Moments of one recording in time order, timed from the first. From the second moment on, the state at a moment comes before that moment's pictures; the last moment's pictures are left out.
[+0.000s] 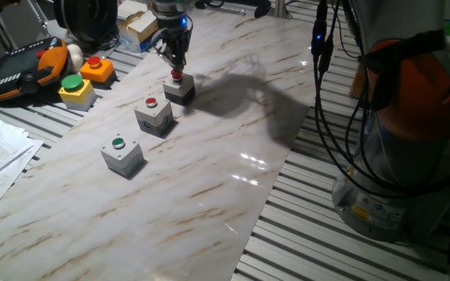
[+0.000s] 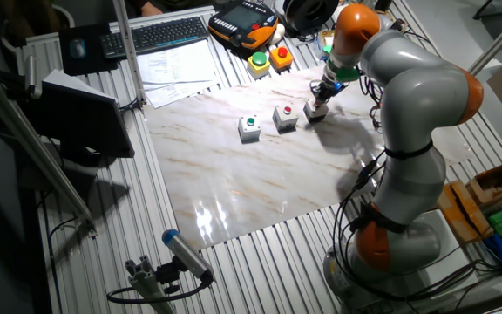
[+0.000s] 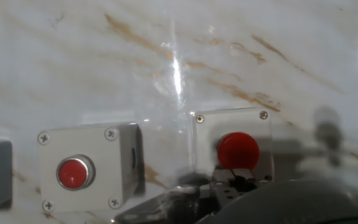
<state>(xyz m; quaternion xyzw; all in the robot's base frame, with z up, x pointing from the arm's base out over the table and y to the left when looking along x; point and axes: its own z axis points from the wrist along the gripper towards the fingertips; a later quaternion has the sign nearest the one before) 0.602 -0.113 0.134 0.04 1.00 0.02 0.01</state>
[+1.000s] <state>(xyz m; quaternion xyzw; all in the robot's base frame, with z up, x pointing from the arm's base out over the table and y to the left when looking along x) 0.603 -0.114 0.133 0.03 1.00 0.02 0.00</state>
